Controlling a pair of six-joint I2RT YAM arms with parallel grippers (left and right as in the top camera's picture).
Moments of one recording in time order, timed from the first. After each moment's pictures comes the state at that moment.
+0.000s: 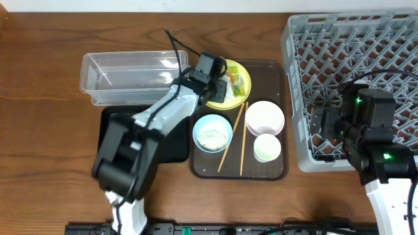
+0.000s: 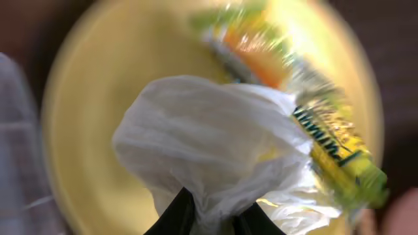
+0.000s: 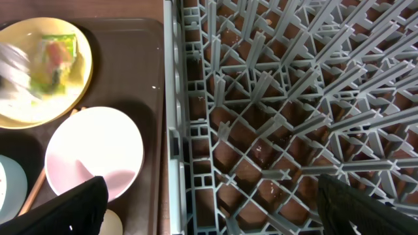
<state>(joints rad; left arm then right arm) -0.46 1.95 1.32 -0.34 0.05 -0.25 0.01 1.03 0.95 -0.75 0.02 0.06</state>
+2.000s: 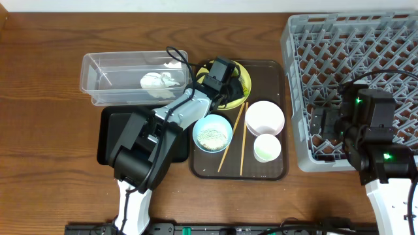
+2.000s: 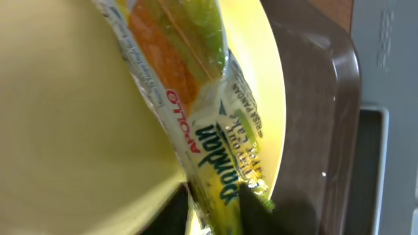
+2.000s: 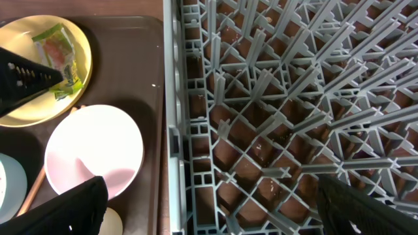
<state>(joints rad) -0.53 2.09 1.33 -0.12 0.18 -0.88 0.01 1.03 0.95 -0.76 0.02 0.06</state>
